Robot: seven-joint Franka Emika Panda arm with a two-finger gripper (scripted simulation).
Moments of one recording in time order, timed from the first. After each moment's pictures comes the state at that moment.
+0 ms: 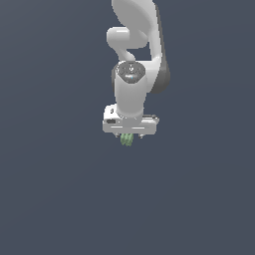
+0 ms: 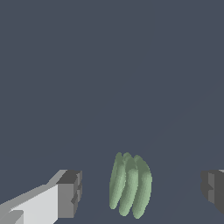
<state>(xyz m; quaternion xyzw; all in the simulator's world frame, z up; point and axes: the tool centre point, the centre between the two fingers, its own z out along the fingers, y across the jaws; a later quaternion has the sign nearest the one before) -0.007 0.006 0.164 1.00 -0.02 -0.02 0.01</state>
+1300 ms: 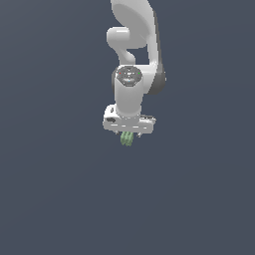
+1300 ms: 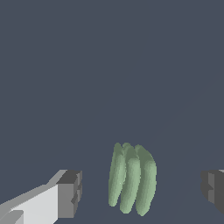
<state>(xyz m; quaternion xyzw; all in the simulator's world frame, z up) -0.034 0.002 0.139 1.00 -0.05 -0.02 0.00</state>
